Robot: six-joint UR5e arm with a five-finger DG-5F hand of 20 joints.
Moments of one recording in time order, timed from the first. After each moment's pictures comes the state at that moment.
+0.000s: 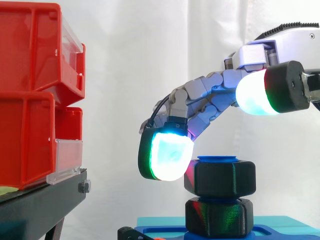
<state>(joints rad) 0.09 -2.24 -1.05 -3.09 -1.78 -1.53</state>
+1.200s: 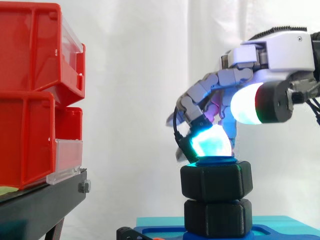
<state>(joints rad) 0.03 -2.24 -1.03 -3.08 -1.84 -1.56</state>
